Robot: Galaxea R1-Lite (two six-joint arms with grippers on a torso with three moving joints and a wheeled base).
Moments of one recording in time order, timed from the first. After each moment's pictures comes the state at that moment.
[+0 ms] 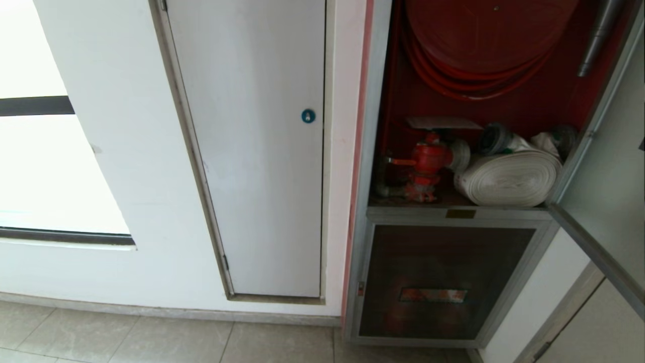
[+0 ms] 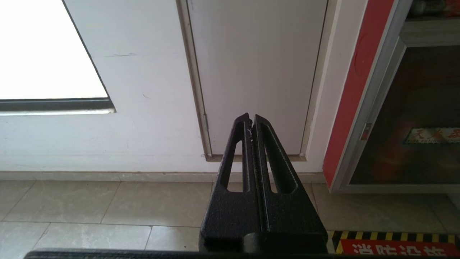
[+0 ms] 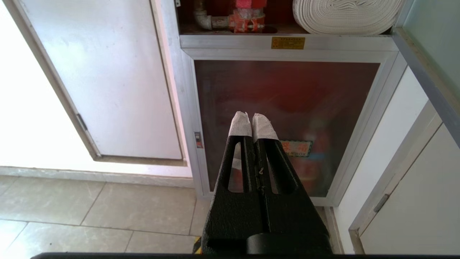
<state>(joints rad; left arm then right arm) 0.00 0.00 0.00 -0.01 -0.03 0.04 0.02 0.00 0.00 -0.01 0.00 0.04</state>
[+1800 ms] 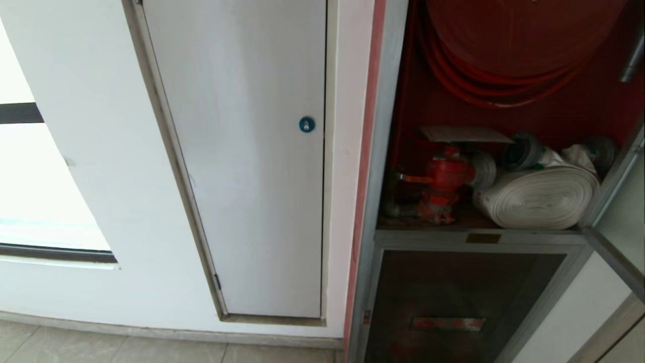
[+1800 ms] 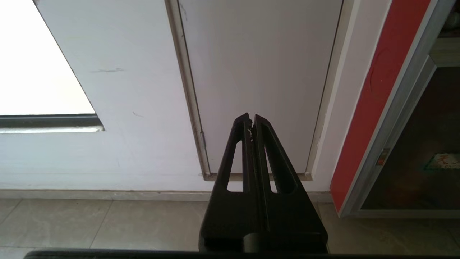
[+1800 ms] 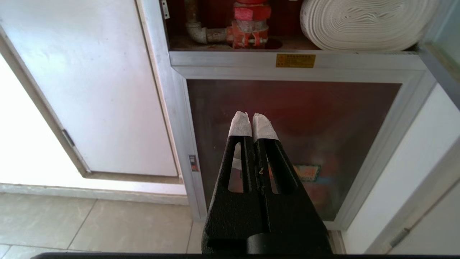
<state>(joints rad) 0.00 0.00 0.00 -0.01 -0.03 0.04 0.02 0.00 0.00 -0.01 0.00 0.04</state>
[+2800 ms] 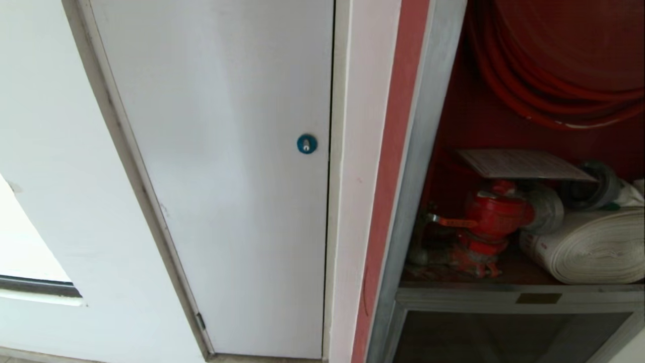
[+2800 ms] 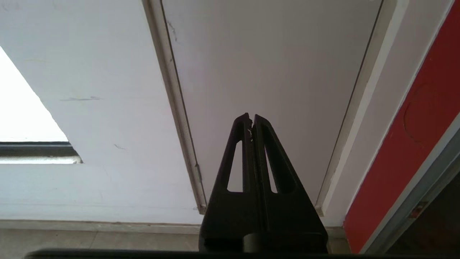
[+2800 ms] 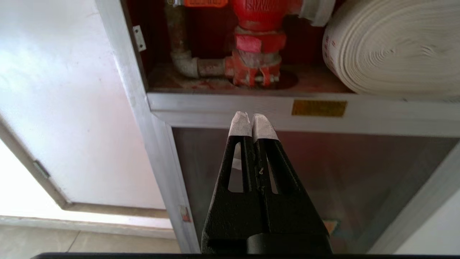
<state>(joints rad) 0.00 0.00 0.00 -0.01 -0.03 0.04 0.01 0.00 0.00 -0.01 0.00 0.04</state>
